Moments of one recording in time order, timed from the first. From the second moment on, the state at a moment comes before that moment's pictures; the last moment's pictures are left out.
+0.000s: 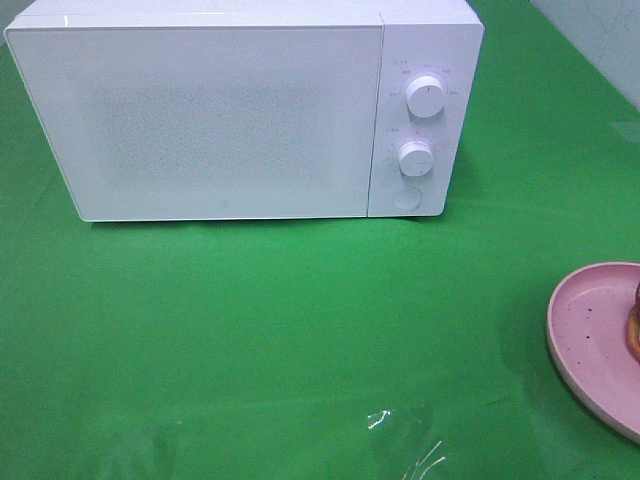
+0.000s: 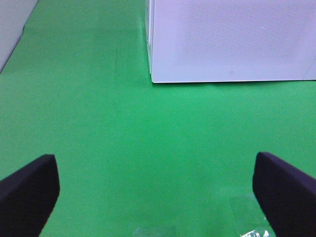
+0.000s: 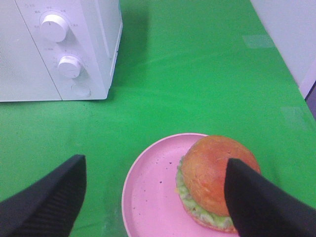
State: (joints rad) left arm -0.04 0.00 -0.51 -0.09 1.04 0.05; right arm 0.00 0.32 -0.54 0.00 0.74 0.05
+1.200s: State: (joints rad) left arm -0.04 0.00 -0.51 -0.09 1.04 0.05; right arm 0.00 0.91 -0.48 0.00 -0.14 0.05
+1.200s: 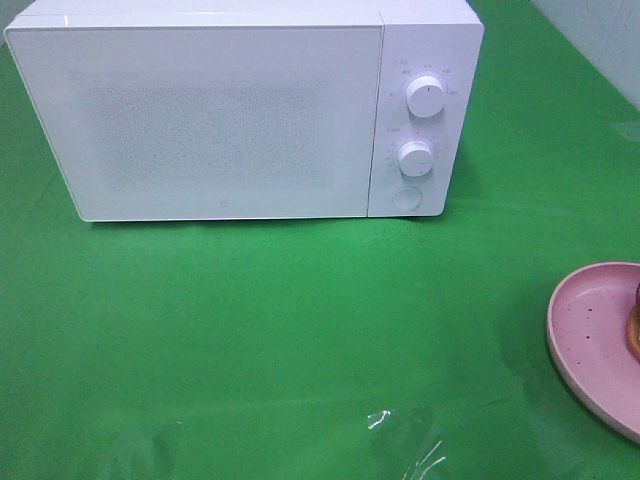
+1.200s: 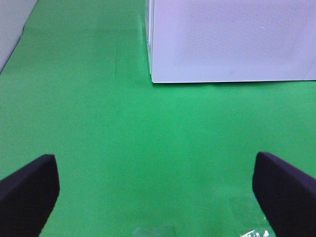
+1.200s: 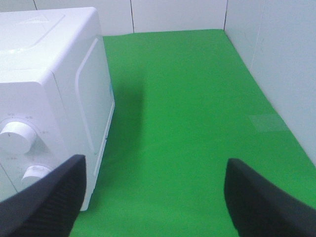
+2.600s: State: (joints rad) left arm -0.04 0.00 -0.51 -0.09 1.04 0.05; right arm 0.68 1.46 -0.32 0.79 -1.04 -0.41
